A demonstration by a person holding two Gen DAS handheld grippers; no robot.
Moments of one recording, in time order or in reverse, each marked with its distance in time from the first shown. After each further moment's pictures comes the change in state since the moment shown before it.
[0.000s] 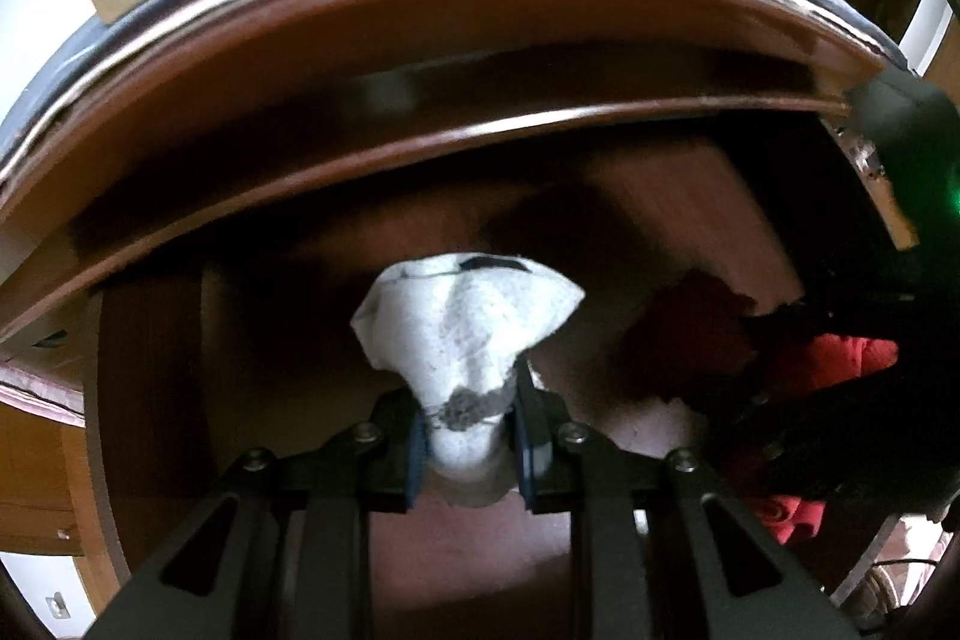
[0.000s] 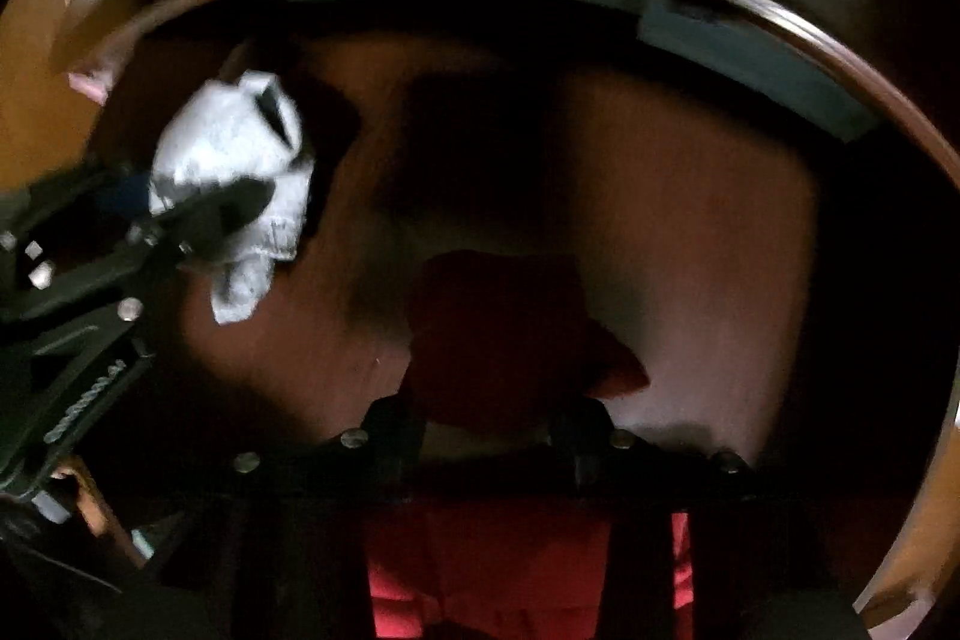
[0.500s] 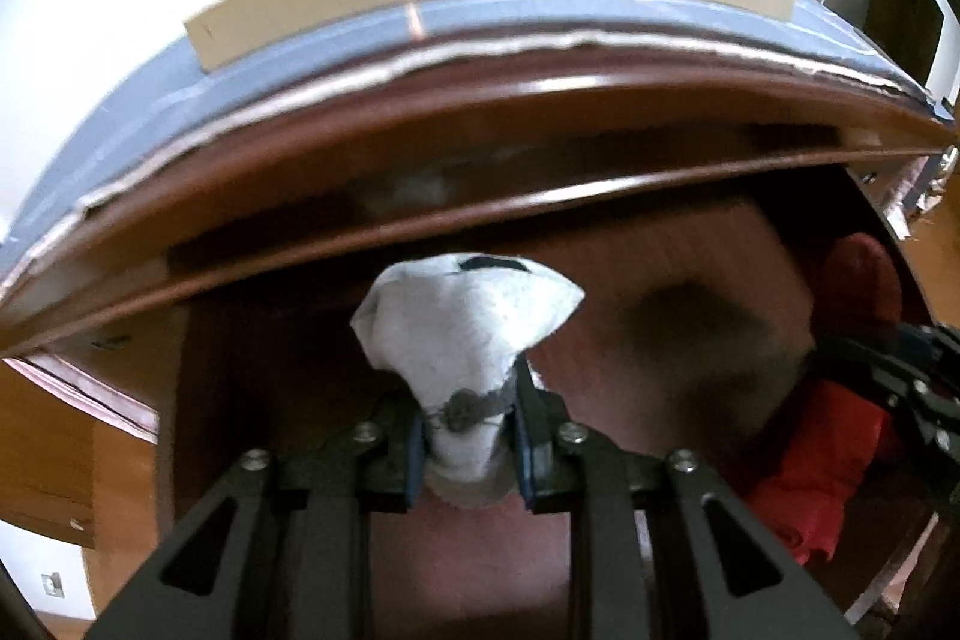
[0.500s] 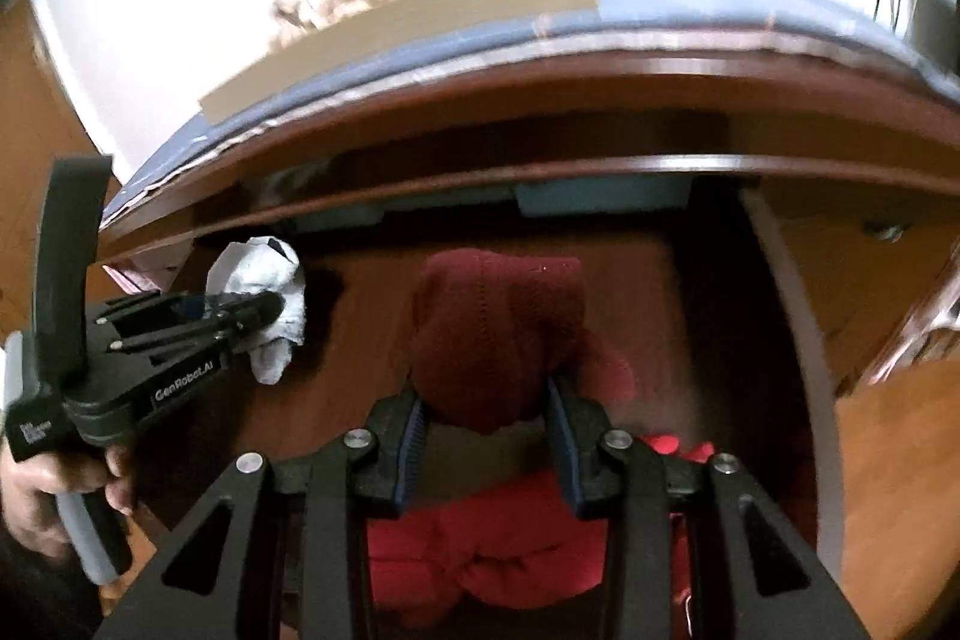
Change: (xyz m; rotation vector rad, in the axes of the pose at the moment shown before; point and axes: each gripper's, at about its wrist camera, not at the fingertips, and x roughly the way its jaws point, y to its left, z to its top) left arm -0.031 -0.009 -0.013 -0.041 -0.164 0.157; right arm -0.075 -0.016 -0.091 0.173 -0.607 -0.049
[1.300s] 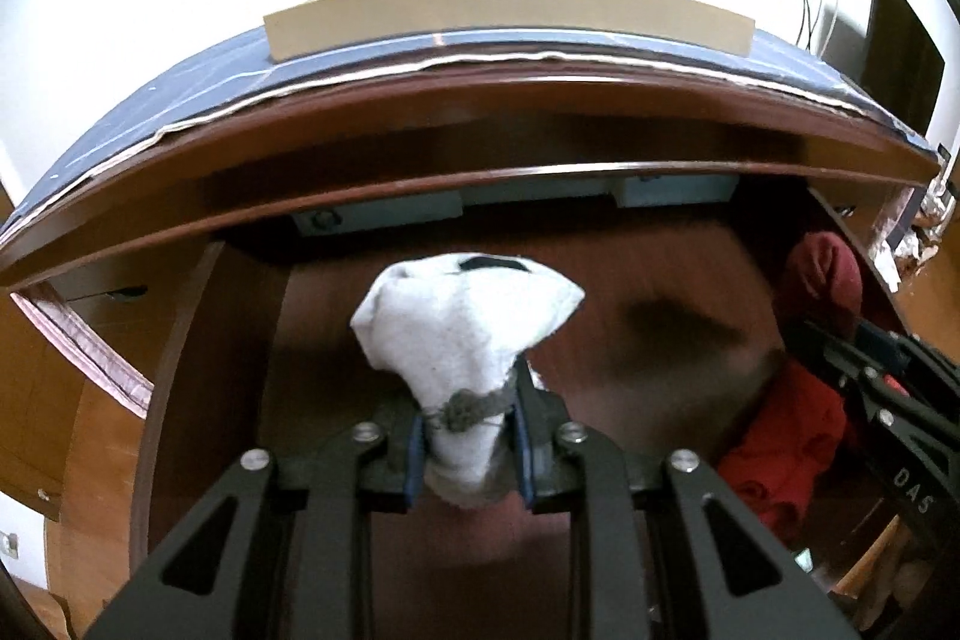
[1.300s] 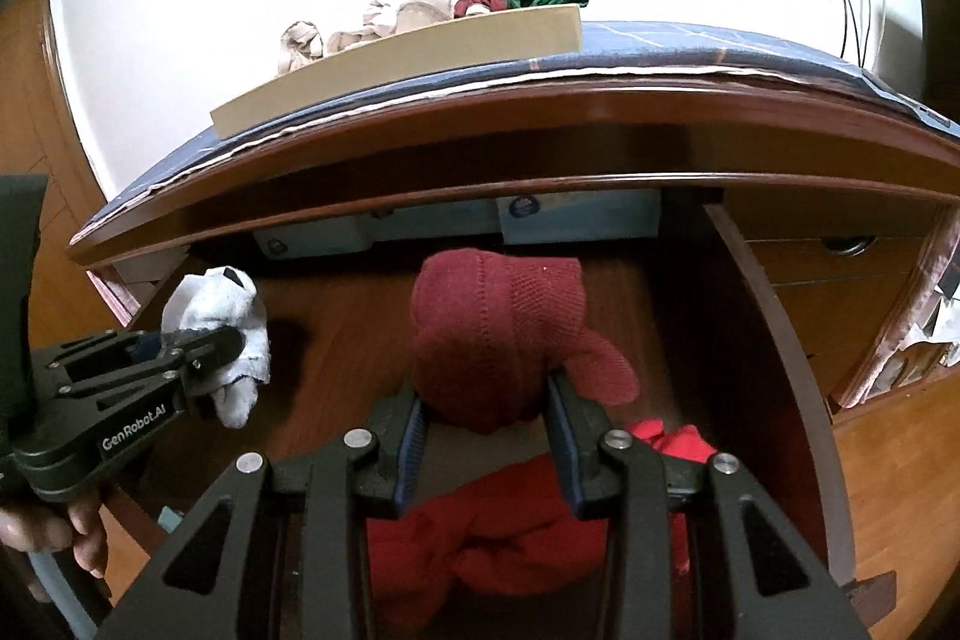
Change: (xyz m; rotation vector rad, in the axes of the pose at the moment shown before) left arm -0.037 0.007 -0.051 -0.103 -0.114 -0.023; right arm -0.004 0.004 -0.024 -0.015 -0.135 -0.062
